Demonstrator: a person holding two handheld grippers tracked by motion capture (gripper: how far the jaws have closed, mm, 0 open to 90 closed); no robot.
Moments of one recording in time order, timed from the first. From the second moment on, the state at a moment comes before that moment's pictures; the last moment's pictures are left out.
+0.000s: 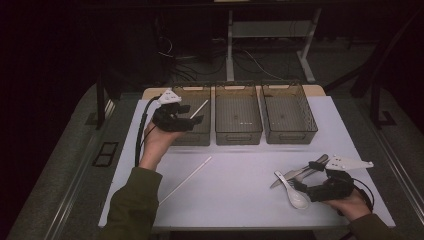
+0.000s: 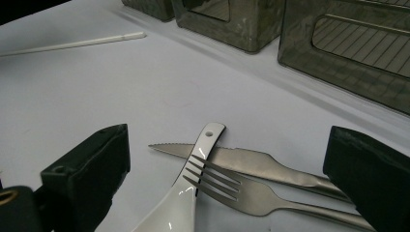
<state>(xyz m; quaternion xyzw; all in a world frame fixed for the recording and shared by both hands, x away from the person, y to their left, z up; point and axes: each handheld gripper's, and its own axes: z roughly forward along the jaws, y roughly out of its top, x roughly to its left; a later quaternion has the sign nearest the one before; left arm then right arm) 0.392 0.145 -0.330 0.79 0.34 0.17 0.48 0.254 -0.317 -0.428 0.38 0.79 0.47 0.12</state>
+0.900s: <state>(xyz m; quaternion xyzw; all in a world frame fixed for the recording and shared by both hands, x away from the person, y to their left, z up) 0.316 0.153 -0.355 0.81 0.29 0.16 0.48 0.253 -0.317 -0.428 0.38 0.78 0.47 0.12</state>
